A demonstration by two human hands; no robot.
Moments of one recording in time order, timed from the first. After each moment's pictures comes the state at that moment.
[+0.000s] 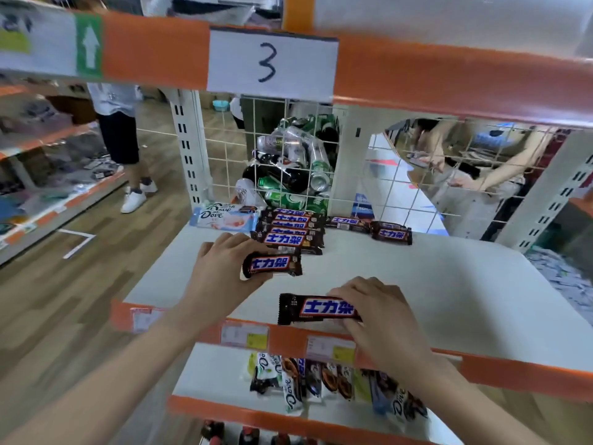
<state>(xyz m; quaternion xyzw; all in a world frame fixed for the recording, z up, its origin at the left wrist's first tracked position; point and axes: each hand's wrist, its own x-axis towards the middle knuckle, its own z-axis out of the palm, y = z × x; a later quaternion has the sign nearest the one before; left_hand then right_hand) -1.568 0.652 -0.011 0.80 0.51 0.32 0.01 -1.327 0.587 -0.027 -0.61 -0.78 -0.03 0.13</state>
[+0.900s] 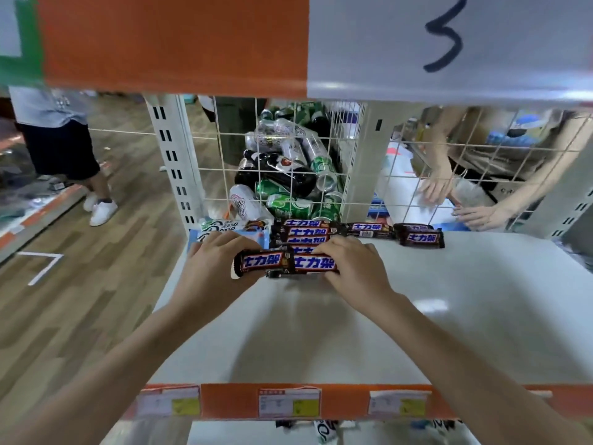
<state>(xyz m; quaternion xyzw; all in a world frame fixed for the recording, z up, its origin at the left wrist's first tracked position) -1.621 0.759 -0.021 0.82 0.47 0.32 0.08 -1.387 0.740 -0.039 -0.65 -0.74 -0.02 0.18</state>
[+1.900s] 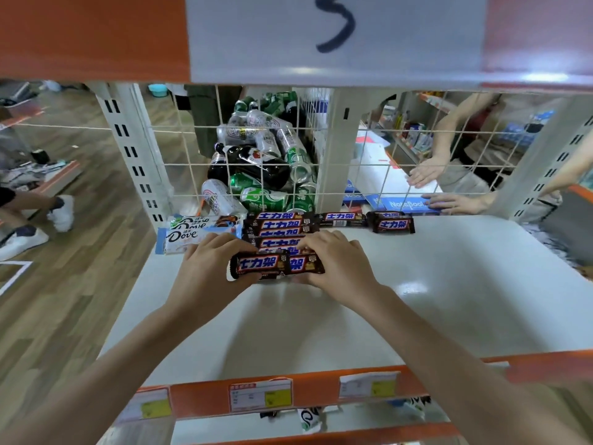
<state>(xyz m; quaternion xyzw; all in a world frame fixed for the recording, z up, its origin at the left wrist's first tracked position) -1.591 0.756 -0.030 0.84 0.45 0.30 0.07 -1.371 0.727 -0.039 -0.65 -0.74 0.01 0.16</state>
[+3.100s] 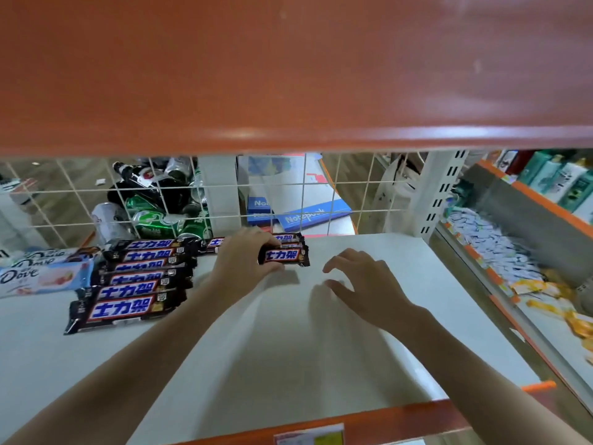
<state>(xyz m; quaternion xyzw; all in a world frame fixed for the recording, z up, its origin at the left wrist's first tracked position) -1.319 0.791 -0.040 0.86 0.41 0.27 0.12 -1.118 0.672 -0.031 -0.69 -0.71 0.03 0.15</state>
